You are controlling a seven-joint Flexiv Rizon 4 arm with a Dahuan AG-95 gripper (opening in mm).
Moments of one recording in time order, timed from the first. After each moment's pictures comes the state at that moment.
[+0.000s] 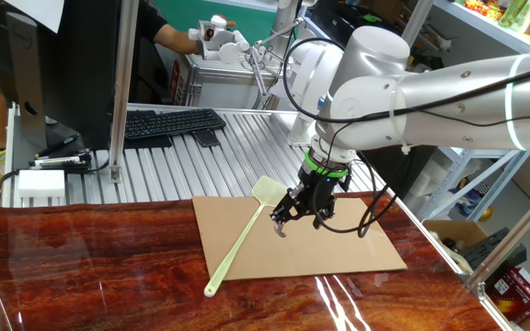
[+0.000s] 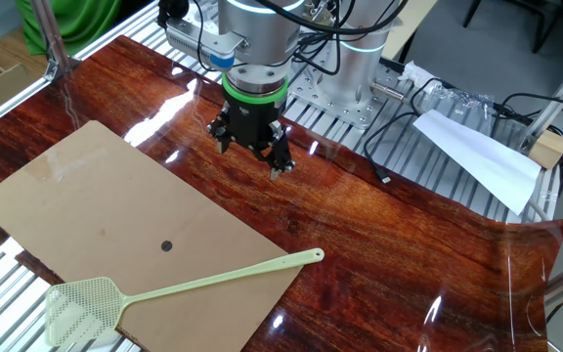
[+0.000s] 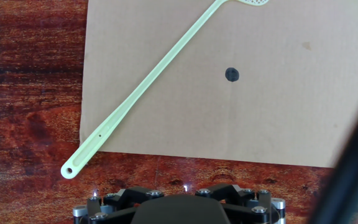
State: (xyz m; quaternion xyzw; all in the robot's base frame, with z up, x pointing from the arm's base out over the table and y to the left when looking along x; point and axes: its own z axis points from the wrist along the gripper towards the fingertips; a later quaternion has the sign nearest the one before) arm 0.500 0.000 0.170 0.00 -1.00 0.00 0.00
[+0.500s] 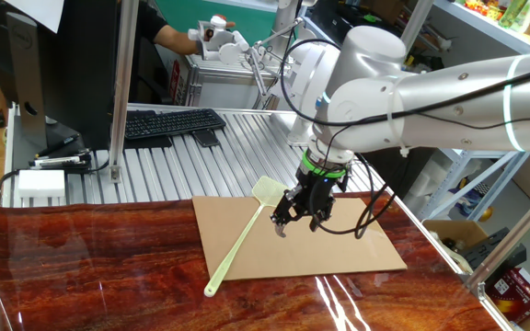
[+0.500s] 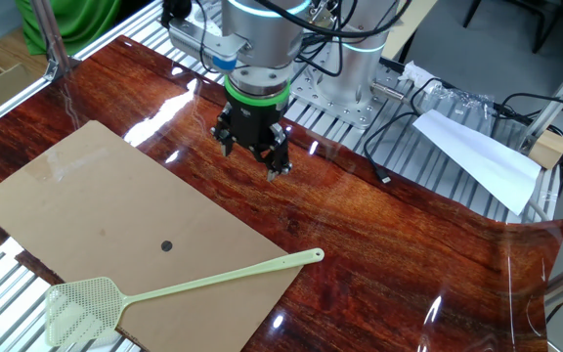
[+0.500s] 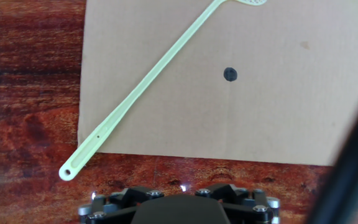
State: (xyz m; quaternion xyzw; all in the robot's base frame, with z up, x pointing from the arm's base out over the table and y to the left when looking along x) arm 0.501 0.000 0.168 -0.03 -1.00 0.02 0.00
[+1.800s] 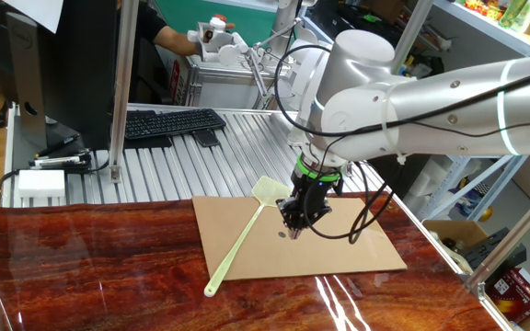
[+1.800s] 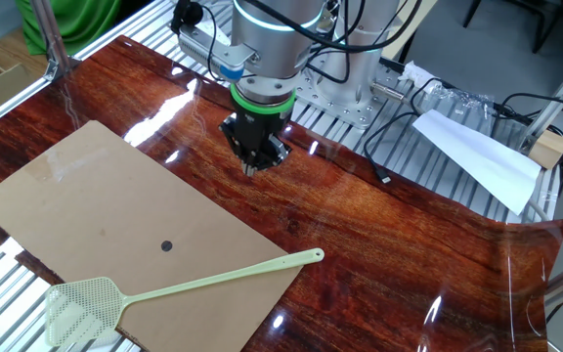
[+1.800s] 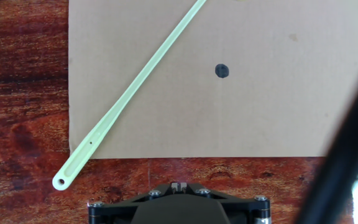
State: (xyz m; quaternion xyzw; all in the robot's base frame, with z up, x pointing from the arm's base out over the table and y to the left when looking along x) arm 0.499 0.003 0.161 -0.04 -1.00 0.03 0.00
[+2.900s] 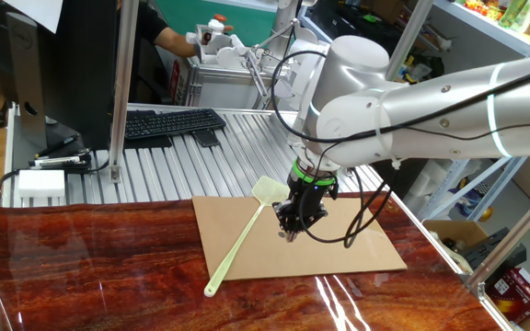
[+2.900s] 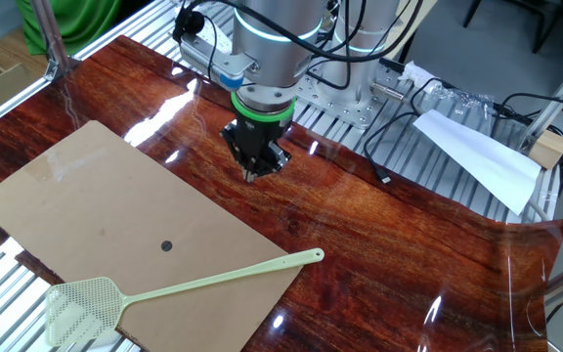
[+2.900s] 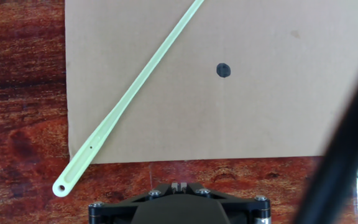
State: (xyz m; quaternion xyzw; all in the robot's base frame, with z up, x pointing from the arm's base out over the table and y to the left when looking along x) arm 0.503 0.008 0.146 -0.05 -1.00 0.03 0.00
